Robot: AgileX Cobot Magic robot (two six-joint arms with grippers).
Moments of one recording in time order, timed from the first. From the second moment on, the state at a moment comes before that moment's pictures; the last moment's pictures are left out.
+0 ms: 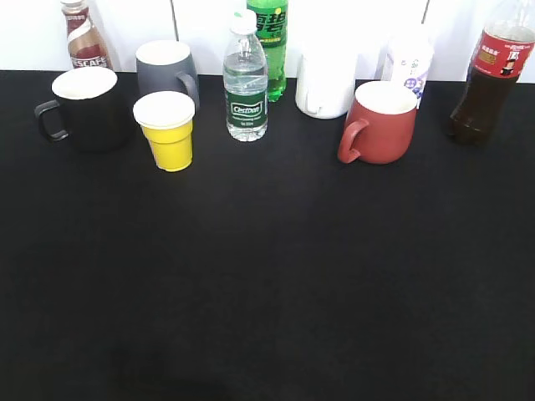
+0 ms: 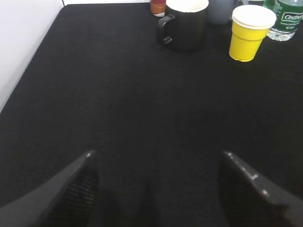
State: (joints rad) left arm 0.00 -0.01 -0.52 -0.02 1.07 0.00; right arm -0.01 -0.01 -0.50 0.08 1.04 0.02
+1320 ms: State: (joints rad) left arm 0.00 1.92 -0.56 0.15 -1.13 -0.11; right arm -0.01 -0.01 -0.50 0.08 1.04 0.02
